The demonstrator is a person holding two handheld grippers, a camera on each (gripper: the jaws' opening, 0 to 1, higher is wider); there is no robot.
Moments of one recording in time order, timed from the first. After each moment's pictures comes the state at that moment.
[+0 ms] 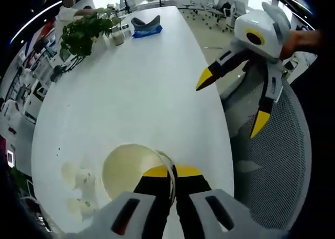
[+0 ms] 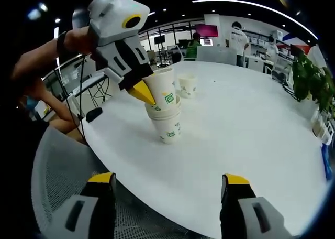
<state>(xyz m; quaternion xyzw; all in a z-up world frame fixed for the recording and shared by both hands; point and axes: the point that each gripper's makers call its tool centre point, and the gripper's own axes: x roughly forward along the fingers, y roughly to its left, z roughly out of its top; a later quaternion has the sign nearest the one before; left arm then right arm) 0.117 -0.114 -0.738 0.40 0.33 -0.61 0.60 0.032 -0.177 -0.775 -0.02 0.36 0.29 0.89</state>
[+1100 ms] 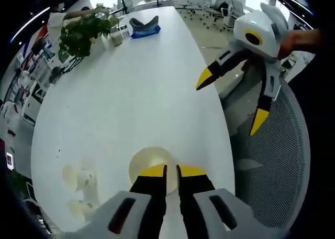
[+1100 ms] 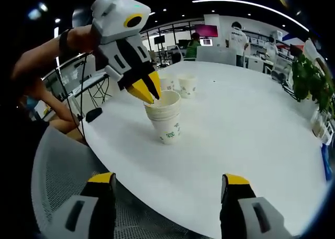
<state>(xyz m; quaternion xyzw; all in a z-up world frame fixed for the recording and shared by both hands) 0.122 -0.109 -0.734 0.40 0.33 -0.61 0.60 0.032 -0.177 -0.776 -0.03 0.36 0.29 0.89</state>
